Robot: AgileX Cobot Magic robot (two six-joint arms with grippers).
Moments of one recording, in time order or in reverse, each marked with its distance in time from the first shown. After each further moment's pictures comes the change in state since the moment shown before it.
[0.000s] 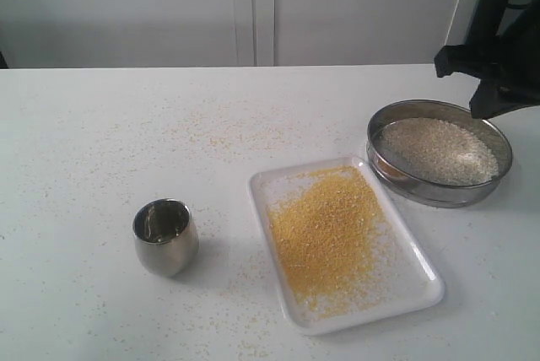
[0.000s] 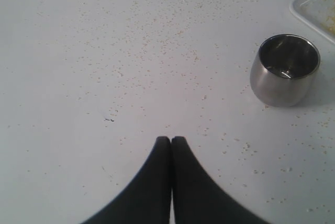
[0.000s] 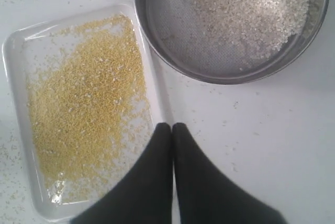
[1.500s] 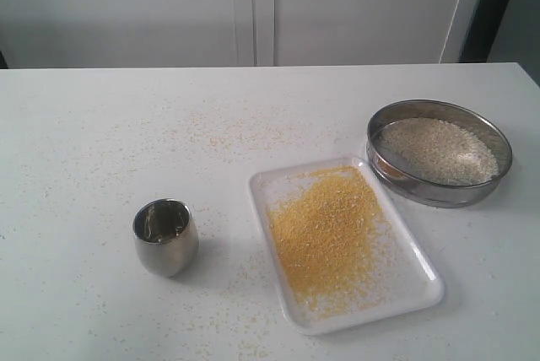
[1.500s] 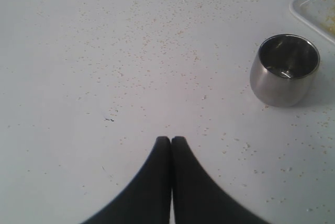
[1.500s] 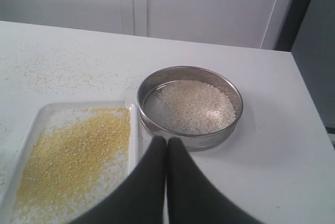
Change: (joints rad) left arm 0.000 0.000 0.000 0.000 0.000 0.000; right arm 0.013 -1.187 0.686 -0.077 -0.269 -0.055
